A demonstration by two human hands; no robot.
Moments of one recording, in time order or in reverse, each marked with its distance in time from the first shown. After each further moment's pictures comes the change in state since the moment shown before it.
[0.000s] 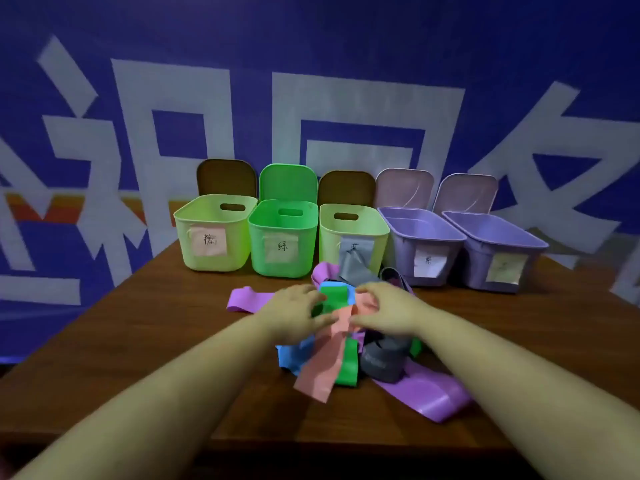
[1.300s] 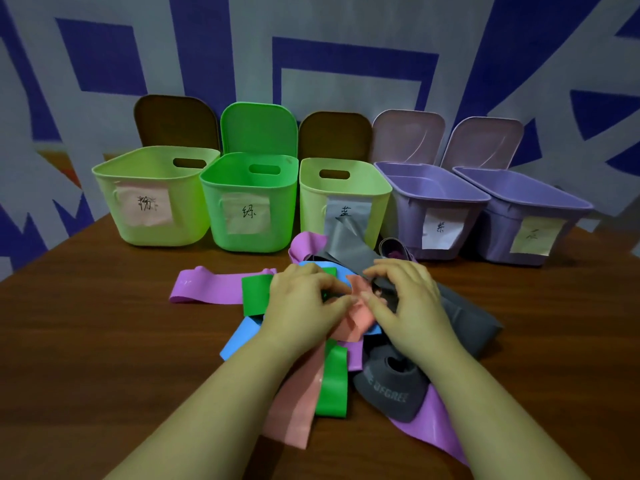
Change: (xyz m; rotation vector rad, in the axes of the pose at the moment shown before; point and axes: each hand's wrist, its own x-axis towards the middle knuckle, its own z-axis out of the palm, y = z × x) left_hand 0.049 0.026 0.055 -0.363 0.454 -0.053; right_hand 0.027 0.059 0.061 0.129 0.612 -0.143
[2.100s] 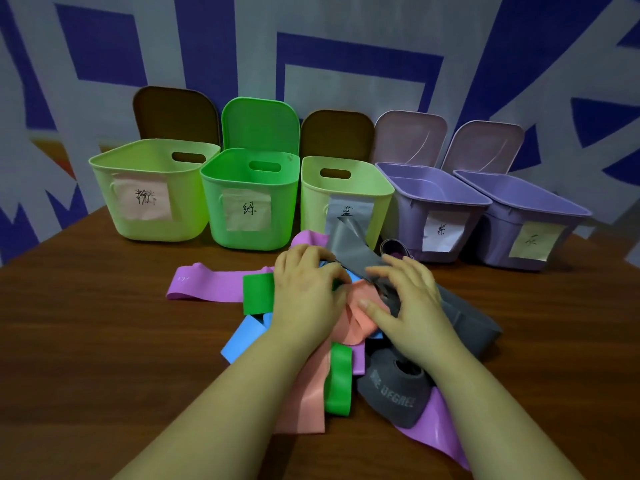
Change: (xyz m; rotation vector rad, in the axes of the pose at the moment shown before) left_hand 0.011 -0.008 0.019 0.192 0.185 0.122; right_hand -0.002 0.000 -0.005 0.001 -0.143 0.100
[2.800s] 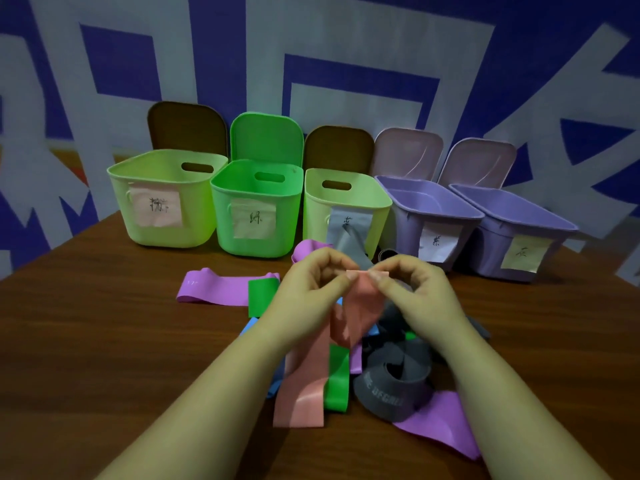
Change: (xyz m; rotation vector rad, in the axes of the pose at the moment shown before) left_hand 0.001 0.020 -0.050 -1.124 -0.236 -0.278; right_hand 0.013 -0.029 -0.034 0.649 -0.014 0.007
